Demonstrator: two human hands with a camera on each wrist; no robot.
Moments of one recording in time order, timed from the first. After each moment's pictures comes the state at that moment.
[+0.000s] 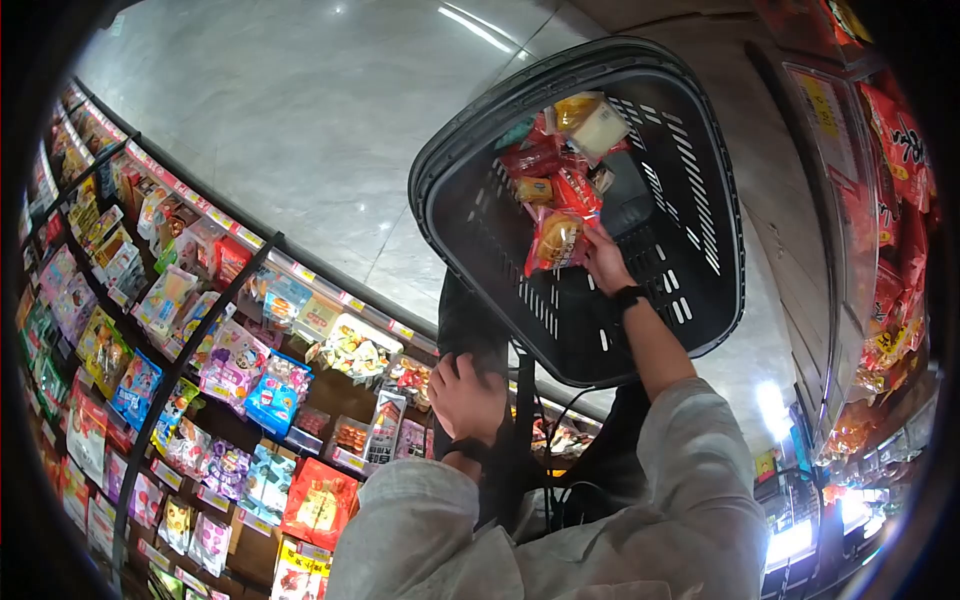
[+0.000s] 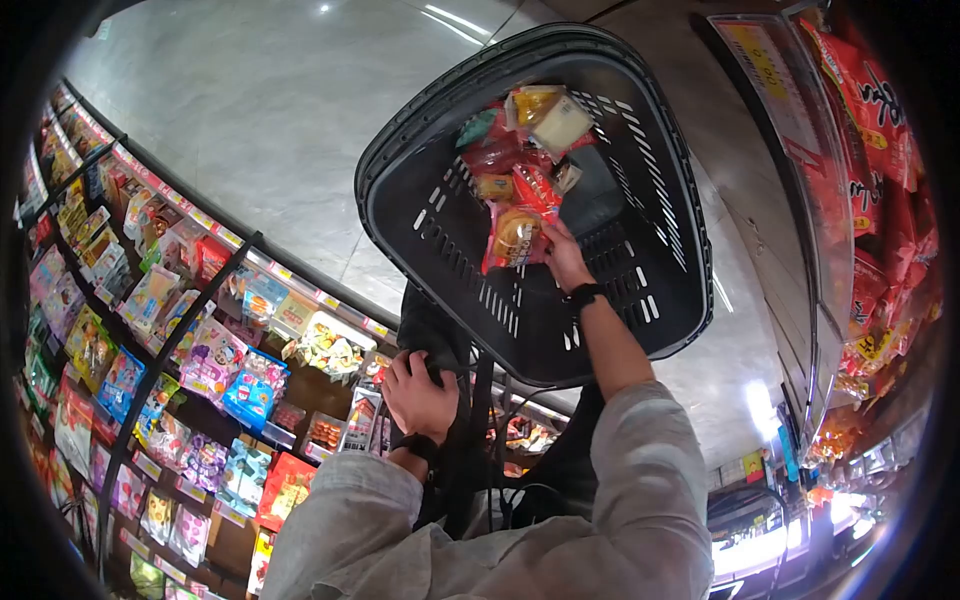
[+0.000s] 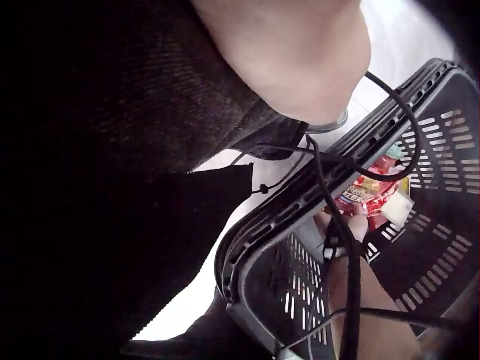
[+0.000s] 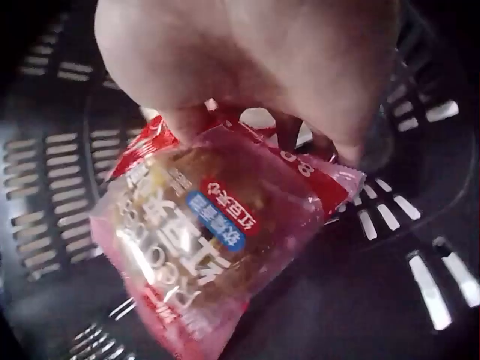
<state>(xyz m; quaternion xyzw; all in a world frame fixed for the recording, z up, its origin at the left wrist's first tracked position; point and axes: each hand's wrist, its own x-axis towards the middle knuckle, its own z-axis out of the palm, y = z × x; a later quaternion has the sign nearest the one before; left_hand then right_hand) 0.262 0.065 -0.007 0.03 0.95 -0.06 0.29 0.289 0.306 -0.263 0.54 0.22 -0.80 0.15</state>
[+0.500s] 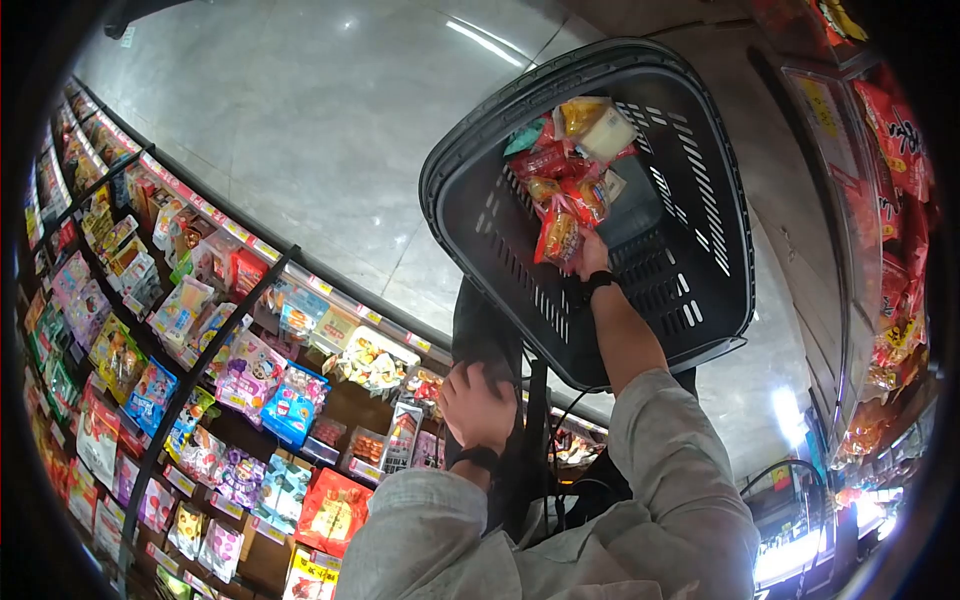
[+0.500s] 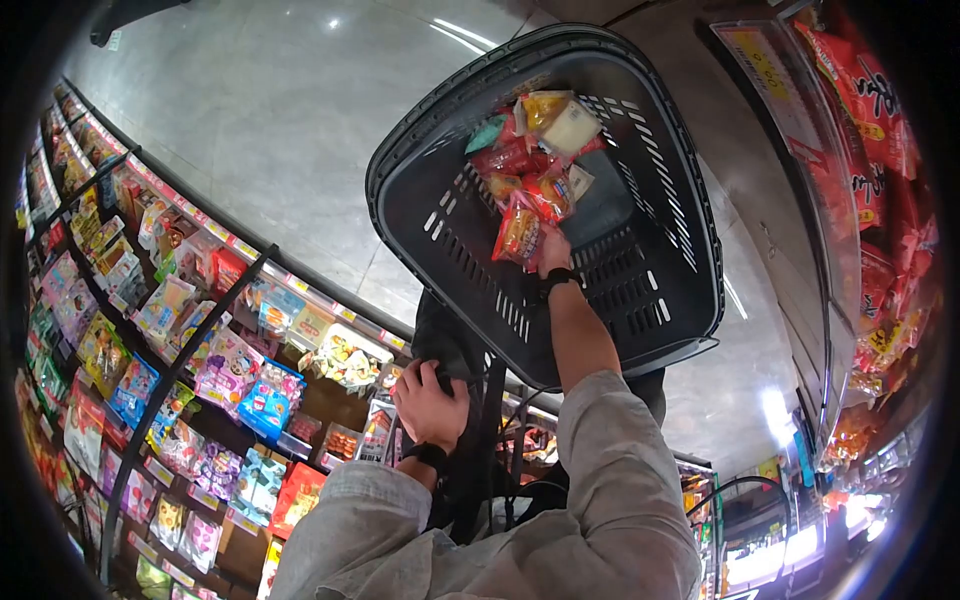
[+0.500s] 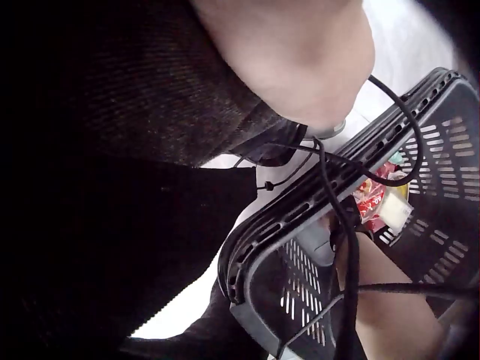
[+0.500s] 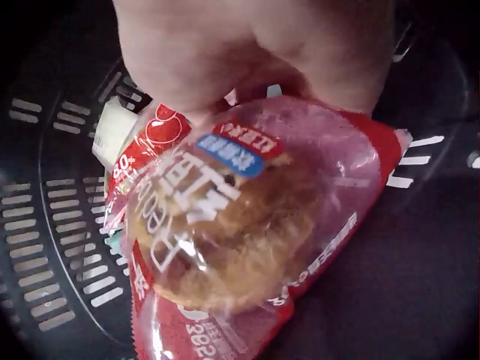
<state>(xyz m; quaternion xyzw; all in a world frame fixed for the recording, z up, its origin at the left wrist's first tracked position) 0.262 0.051 -0.002 0.03 0.96 -0.04 0.29 0.304 0.234 -0.378 0.69 0.19 -0.70 0.03</state>
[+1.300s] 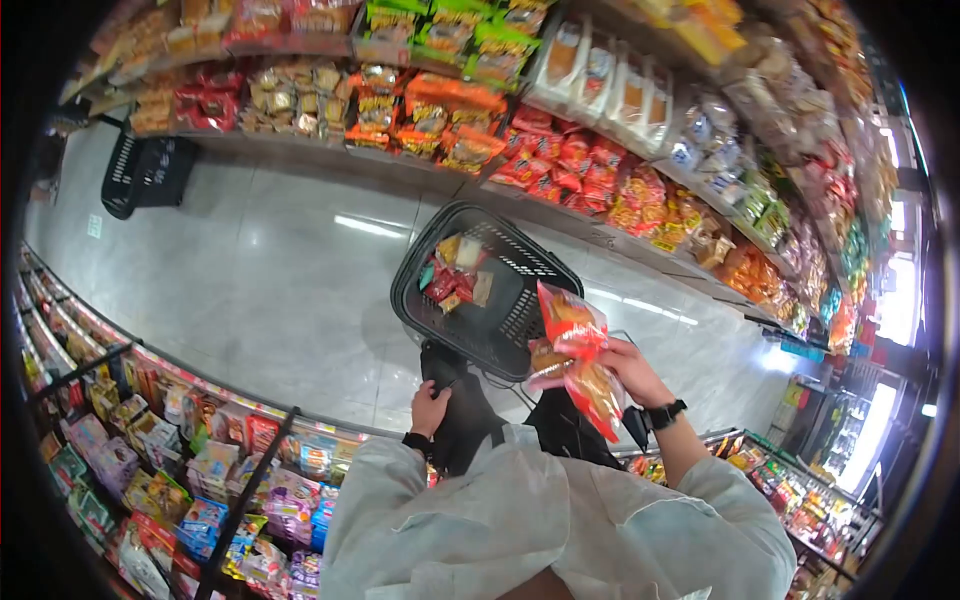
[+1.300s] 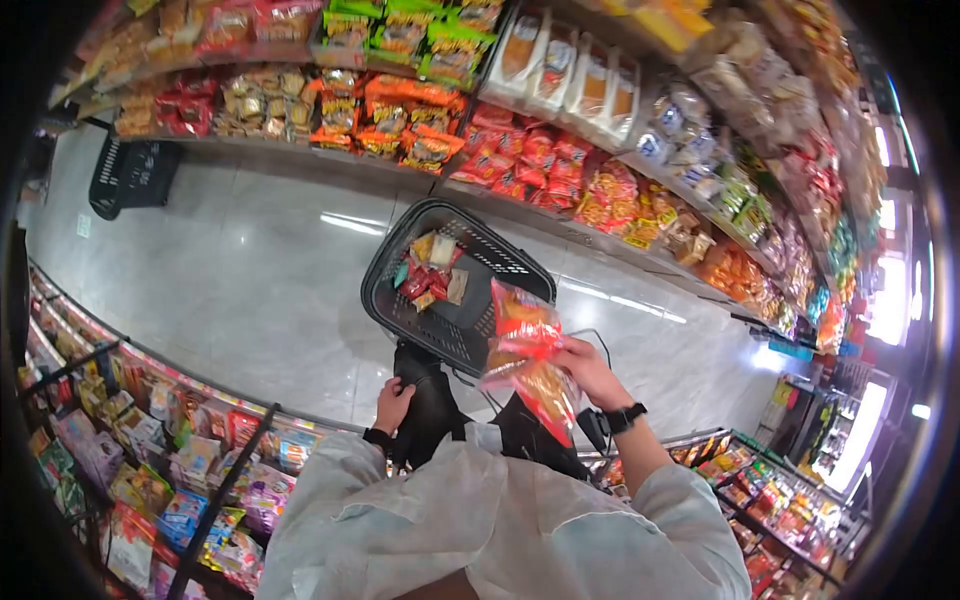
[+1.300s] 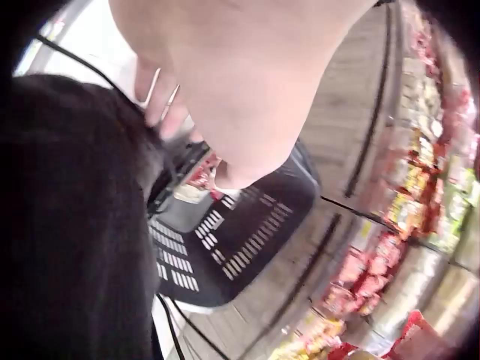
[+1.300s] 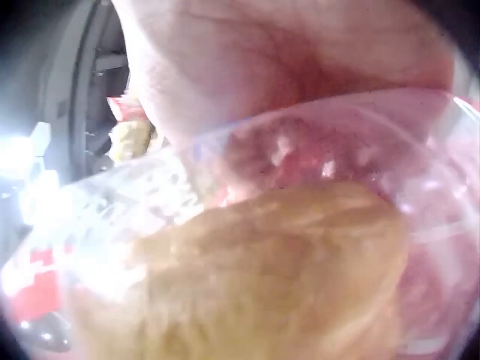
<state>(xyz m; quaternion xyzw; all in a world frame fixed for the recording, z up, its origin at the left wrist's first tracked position) 0.167 -0.033 0.063 0.09 0.82 0.26 0.51 0.333 0.324 0.345 0.53 0.45 -0.72 0.06</state>
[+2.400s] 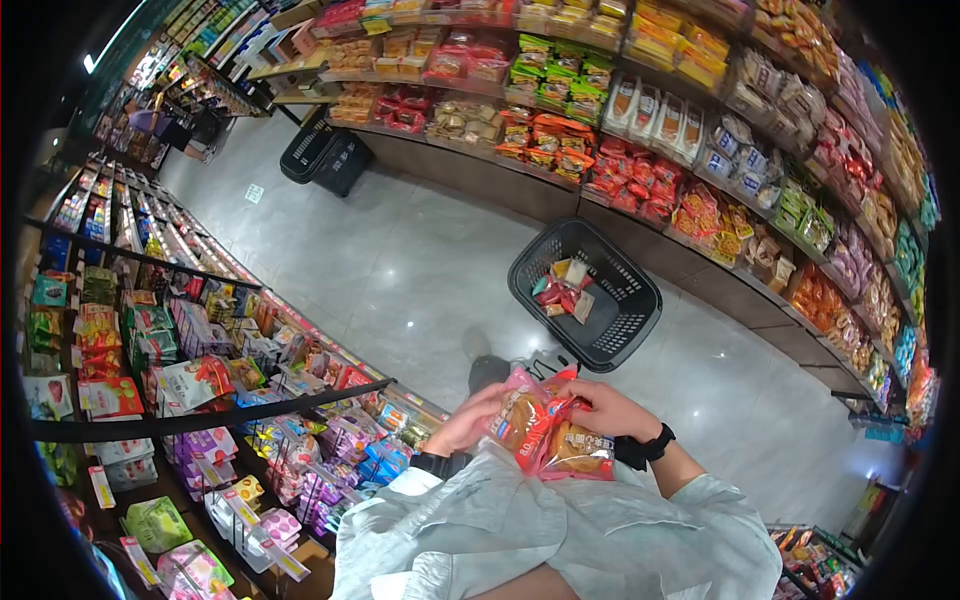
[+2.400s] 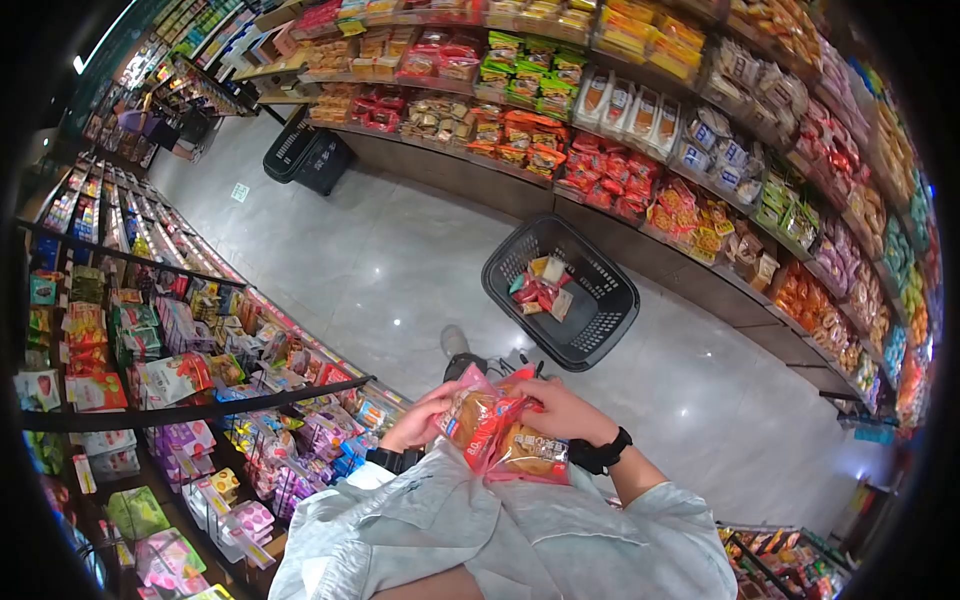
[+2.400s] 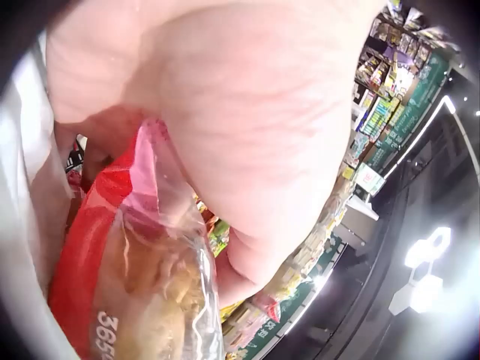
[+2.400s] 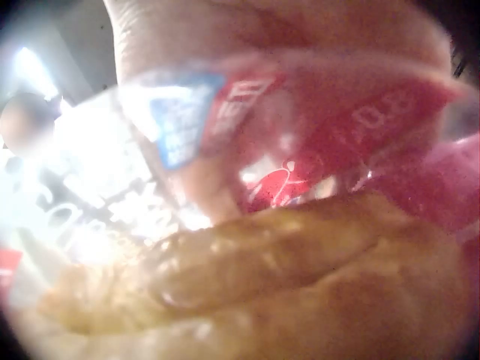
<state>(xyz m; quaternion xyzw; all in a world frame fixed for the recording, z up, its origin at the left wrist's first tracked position) 0.222 -0.162 0.417 0.04 0.38 0.65 0.66 0.391 0.100 0.469 0.08 0.75 -0.64 0.14</state>
